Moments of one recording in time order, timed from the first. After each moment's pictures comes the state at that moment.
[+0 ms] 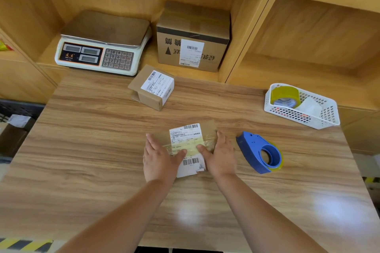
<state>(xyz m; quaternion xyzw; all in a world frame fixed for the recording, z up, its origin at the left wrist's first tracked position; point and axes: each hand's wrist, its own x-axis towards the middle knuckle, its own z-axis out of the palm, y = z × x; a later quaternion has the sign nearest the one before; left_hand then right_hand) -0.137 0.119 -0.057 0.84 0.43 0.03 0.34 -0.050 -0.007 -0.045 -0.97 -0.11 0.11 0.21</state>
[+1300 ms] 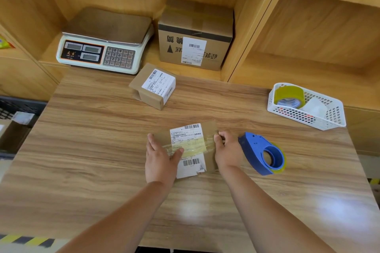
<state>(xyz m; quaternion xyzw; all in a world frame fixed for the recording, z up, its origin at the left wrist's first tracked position) -0.137 0.119 -0.050 0.83 0.42 0.04 0.37 -0.028 -0.007 -0.043 -0.94 0.01 0.10 0.32</state>
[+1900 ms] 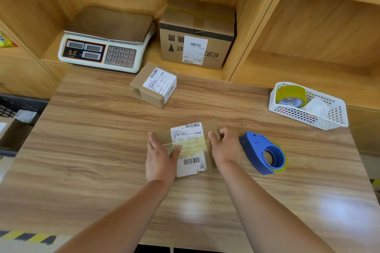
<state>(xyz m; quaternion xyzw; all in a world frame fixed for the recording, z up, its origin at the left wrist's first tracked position) -0.137 0.119 -0.051 0.81 0.43 0.04 0.39 -0.023 0.002 -0.048 -0.94 0.03 0.12 0.33</state>
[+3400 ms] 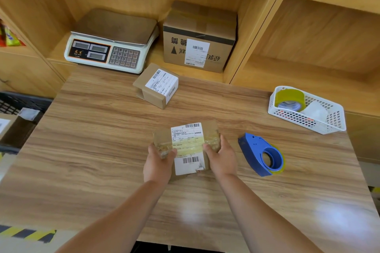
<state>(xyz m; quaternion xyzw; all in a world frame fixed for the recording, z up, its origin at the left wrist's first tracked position) -0.150 0.120 -0.049 0.71 0.49 0.02 0.51 -0.047 -0.015 -0.060 -0.92 -0.02 0.18 0.34</state>
